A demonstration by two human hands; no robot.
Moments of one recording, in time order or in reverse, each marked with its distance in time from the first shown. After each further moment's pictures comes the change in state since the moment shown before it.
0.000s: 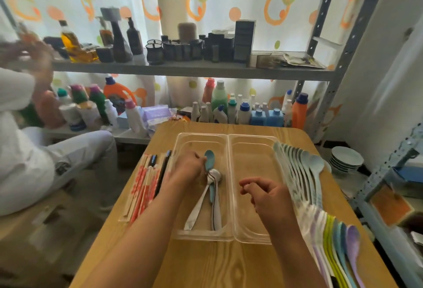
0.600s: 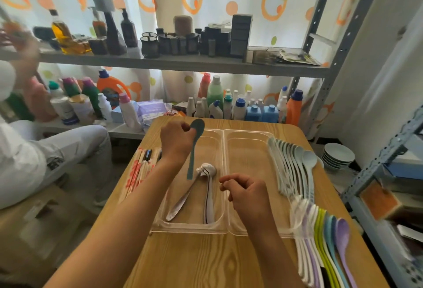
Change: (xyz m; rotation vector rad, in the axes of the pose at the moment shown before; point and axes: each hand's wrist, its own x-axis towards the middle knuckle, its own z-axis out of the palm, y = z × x) left_hand -0.009 0.033 -0.032 -0.035 0.445 0.359; right_hand -0.011 -0.003 0.024 0.015 -0.075 -0.003
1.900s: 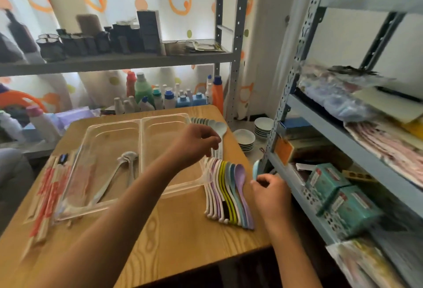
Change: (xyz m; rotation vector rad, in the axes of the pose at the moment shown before) left_hand -0.175 0.169 0.046 -0.173 -0.772 0.383; right_hand -0.089 0.058 -0.205 -0.447 0.611 0.086
